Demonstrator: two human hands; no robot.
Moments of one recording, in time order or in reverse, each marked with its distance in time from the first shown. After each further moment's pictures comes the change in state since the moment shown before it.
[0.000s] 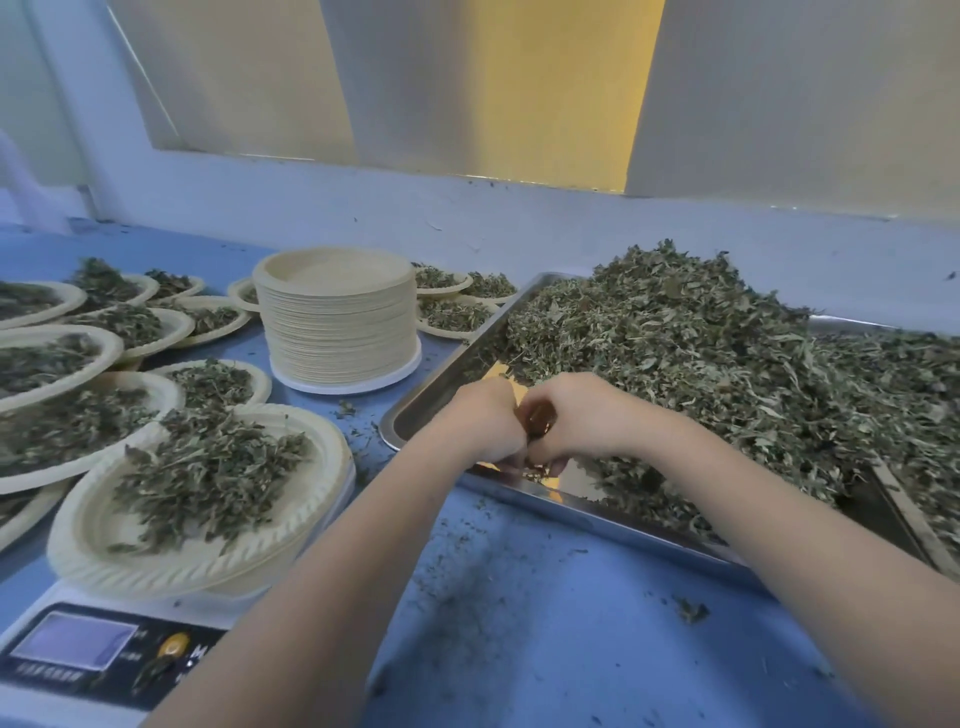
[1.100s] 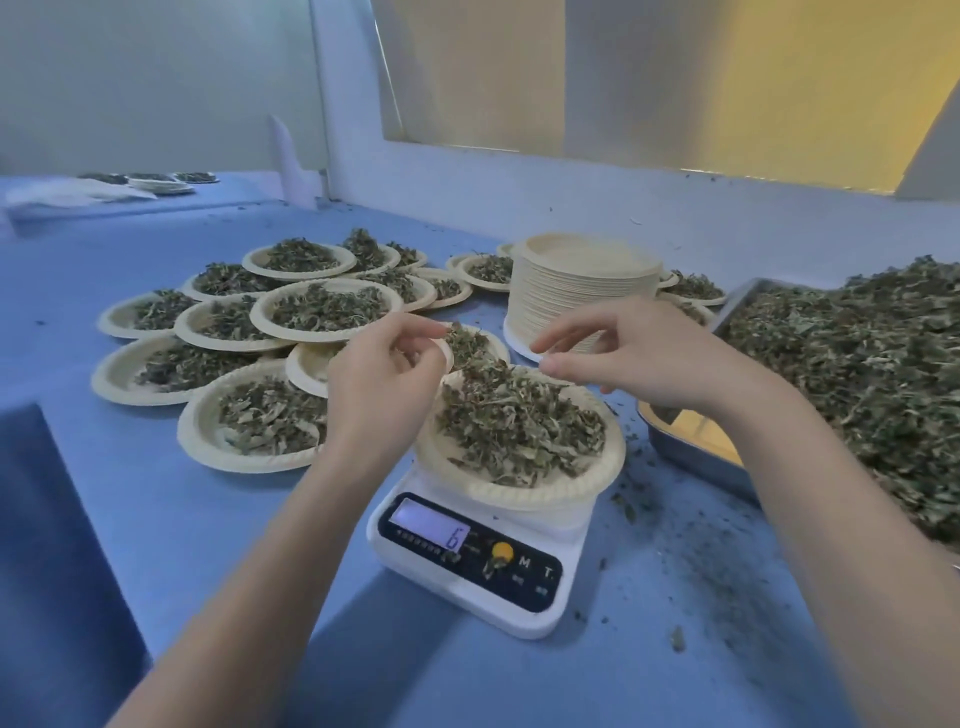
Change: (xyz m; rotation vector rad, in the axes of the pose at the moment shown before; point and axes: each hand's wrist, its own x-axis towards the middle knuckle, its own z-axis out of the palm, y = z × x) left_hand -0.135 -0.193 -0.087 -0.444 1.021 -0.030; right_hand 0.028 -0.169 0.042 0.145 0.119 -0.390
